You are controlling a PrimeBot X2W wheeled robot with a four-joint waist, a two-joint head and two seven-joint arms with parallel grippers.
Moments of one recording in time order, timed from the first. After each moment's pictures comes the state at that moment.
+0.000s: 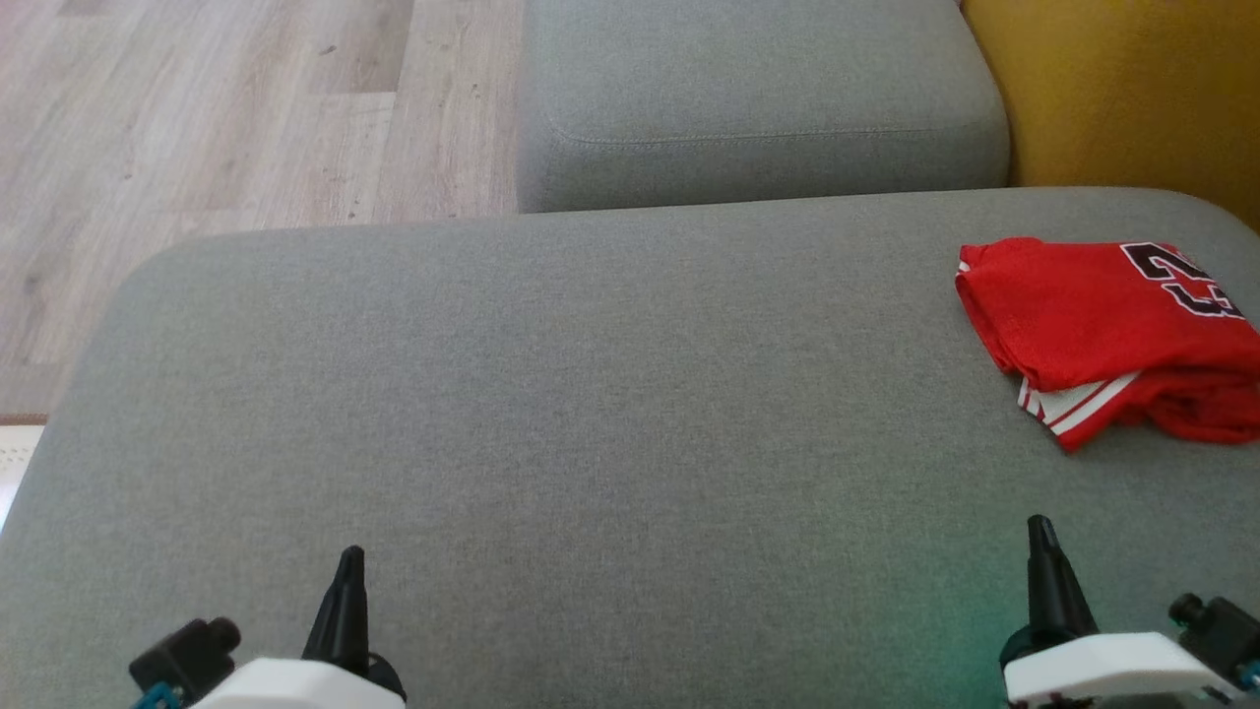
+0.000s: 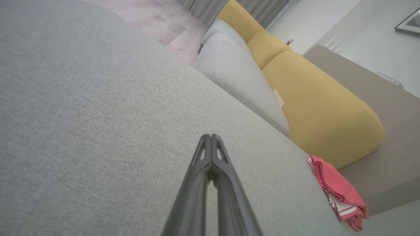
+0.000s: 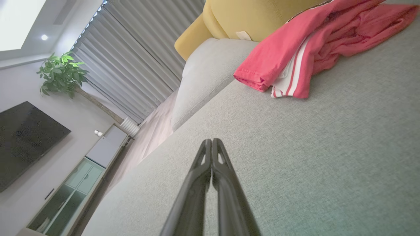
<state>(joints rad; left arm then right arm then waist) 0.17 0.07 -0.15 0.17 -0.74 0.00 -0.14 0.12 -0.06 0.02 0.28 0.75 0.13 -0.12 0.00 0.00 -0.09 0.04</state>
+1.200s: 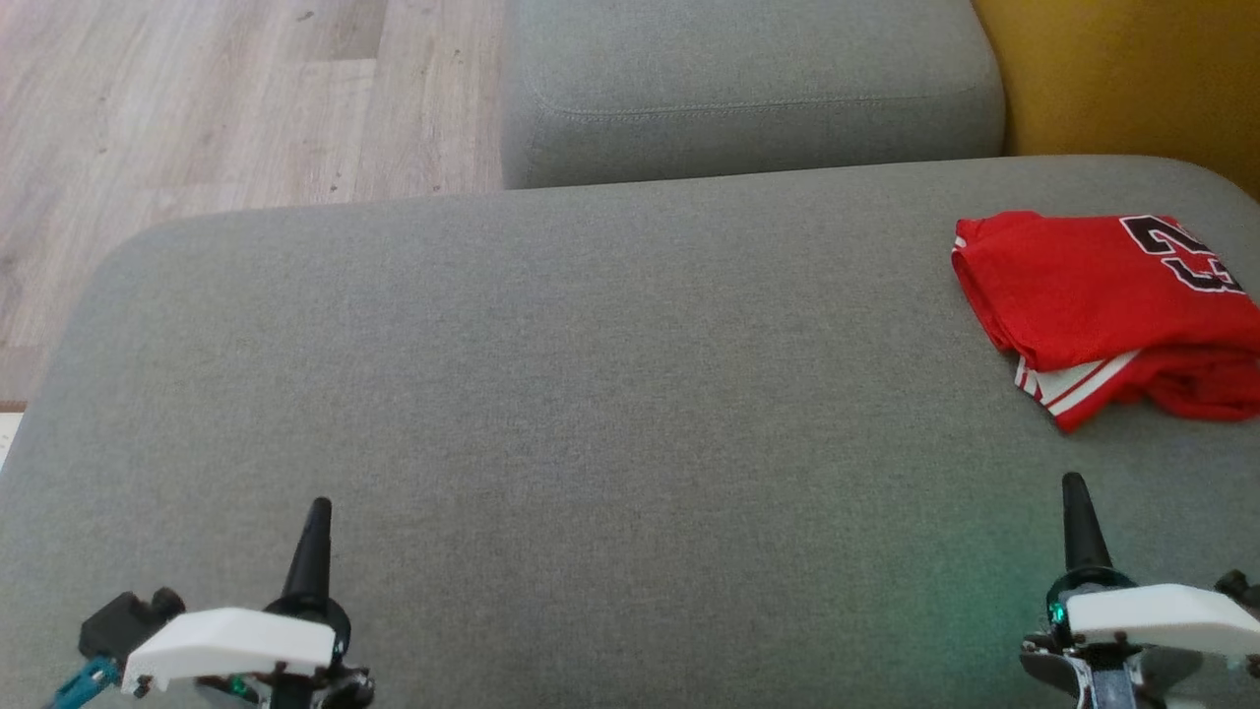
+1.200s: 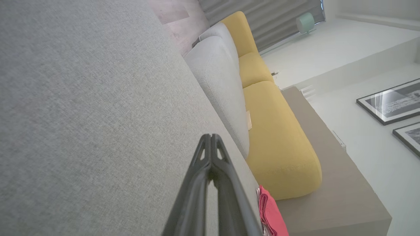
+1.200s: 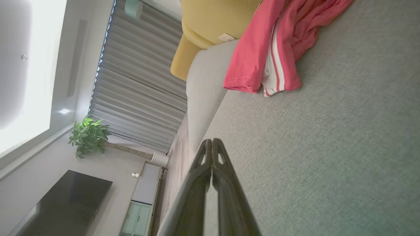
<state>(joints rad) 0.07 0.07 -0.07 0.22 -1.15 -0.05 -0.04 0.04 -0.05 -0.04 0.28 1.14 0.13 -0.02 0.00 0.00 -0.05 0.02</state>
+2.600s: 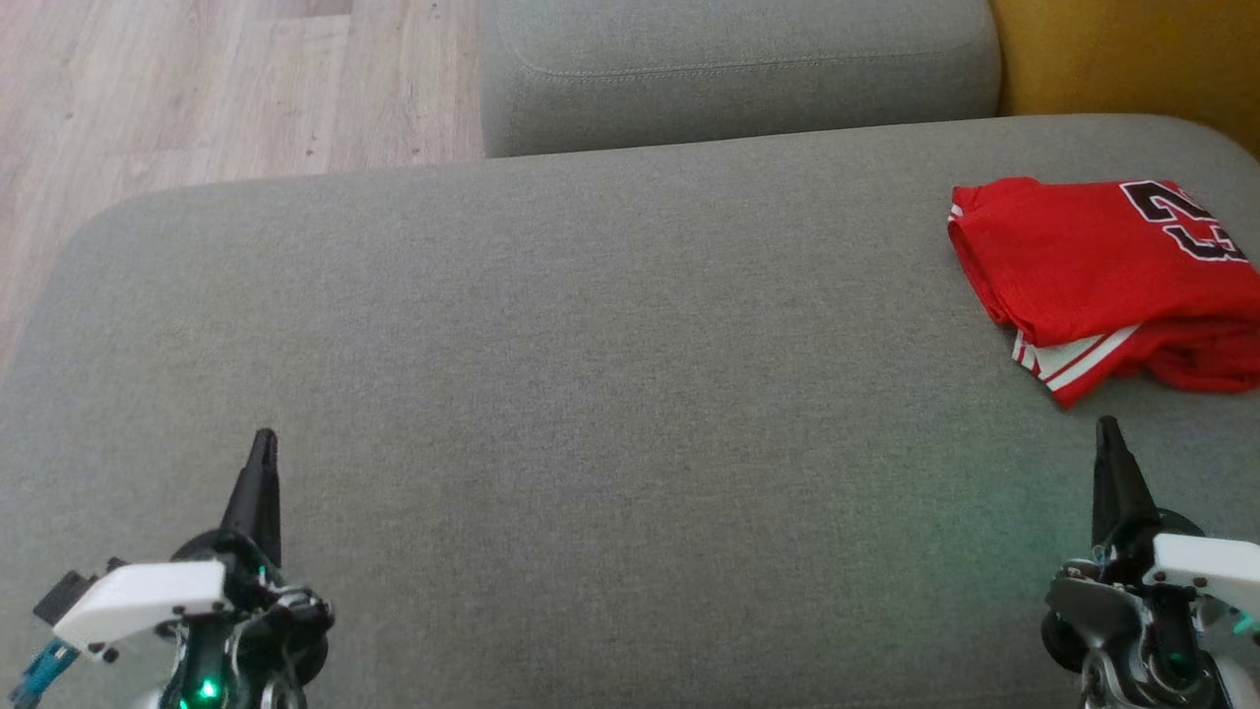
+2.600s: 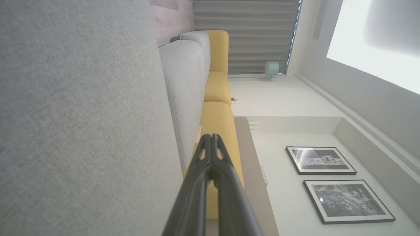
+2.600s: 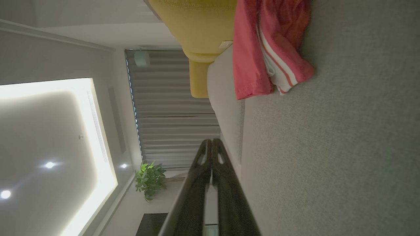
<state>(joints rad) -0.04 0.07 0.03 0.27 -1.63 -0.12 0.07 -0.05 -0.05 -0.12 0.28 1.60 0.13 0.10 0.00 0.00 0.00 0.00</state>
